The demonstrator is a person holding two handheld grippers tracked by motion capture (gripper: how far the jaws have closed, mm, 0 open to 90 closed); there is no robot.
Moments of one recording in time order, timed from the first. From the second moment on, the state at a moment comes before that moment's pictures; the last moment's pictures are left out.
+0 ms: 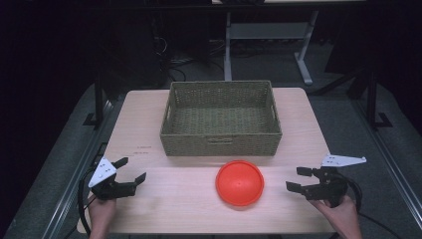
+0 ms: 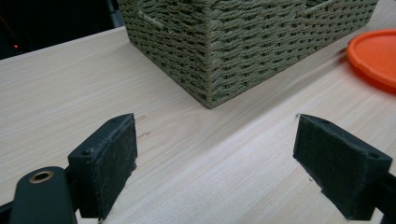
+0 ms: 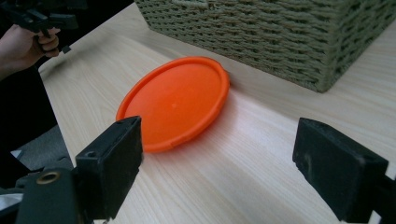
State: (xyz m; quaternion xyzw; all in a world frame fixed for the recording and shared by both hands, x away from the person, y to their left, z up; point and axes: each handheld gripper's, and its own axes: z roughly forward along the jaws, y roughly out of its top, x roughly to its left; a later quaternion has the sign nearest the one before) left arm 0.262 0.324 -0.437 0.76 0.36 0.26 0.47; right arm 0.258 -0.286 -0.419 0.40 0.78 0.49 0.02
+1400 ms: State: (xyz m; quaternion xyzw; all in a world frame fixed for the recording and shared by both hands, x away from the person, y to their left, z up) left arm 0.264 0.326 -0.437 0.76 0.37 0.27 0.47; right arm 0.328 -0.197 -0.425 0.37 0.85 0.36 -0.04
